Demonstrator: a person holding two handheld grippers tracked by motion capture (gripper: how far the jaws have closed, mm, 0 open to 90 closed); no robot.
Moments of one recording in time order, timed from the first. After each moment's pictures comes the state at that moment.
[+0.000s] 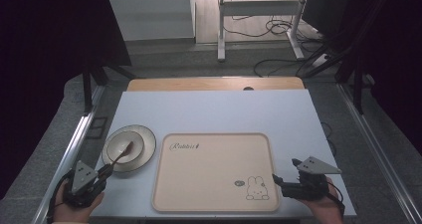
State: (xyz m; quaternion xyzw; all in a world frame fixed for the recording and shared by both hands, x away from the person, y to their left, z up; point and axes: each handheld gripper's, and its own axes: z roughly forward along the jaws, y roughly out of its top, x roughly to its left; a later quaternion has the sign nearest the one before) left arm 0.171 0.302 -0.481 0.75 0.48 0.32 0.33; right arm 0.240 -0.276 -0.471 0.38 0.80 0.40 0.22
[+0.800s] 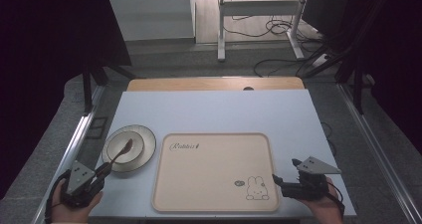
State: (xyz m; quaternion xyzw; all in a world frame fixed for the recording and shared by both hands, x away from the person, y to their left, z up) left arm 0.168 0.303 -0.475 0.73 0.48 0.33 0.35; right arm 0.240 -0.276 -0.472 0.38 0.80 0.40 0.22
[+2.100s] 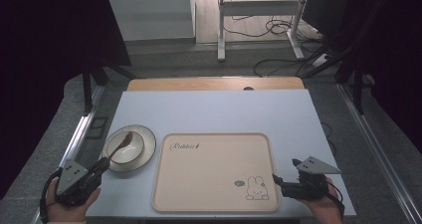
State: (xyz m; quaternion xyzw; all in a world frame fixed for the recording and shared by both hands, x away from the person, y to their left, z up) left arm 0.165 0.302 -0.454 0.71 0.48 0.34 0.39; right arm 0.240 -0.276 -0.472 0.39 0.80 0.39 0.22
